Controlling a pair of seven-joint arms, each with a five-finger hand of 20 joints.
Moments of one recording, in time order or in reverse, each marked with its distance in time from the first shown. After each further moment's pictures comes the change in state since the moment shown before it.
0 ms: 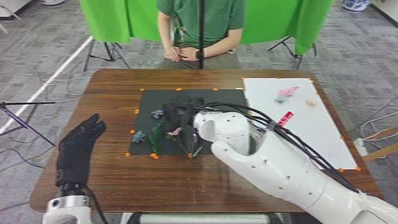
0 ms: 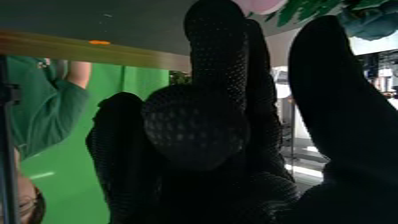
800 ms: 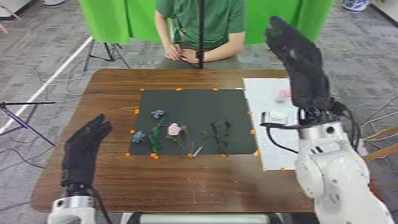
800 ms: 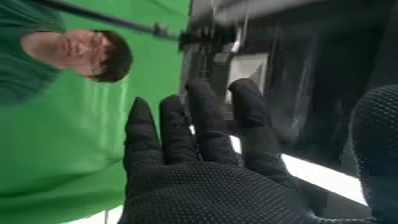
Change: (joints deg) left arm -0.2 -0.6 1.3 0.0 0.2 -1.7 -0.3; right arm -46.0 -1.6 51.3 -30.1 56.2 24.7 -25.4
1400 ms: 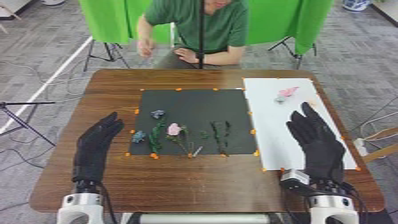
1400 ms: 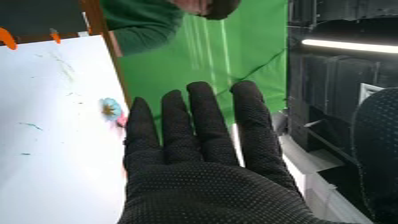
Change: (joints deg) left arm -1.5 0.2 1.9 0.6 0.8 -2.7 -0.4; right arm -26.5 -6.6 7.5 -0.8 15.3 2.6 -2.1
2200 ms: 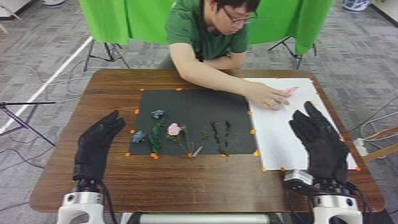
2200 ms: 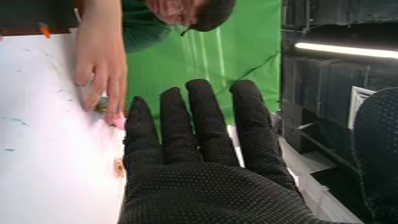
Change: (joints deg) left arm -0.4 0.0 0.0 0.0 0.4 -0.9 0.0; right arm 0.0 -0.3 1.6 0.4 -0.3 -1.8 -0.9
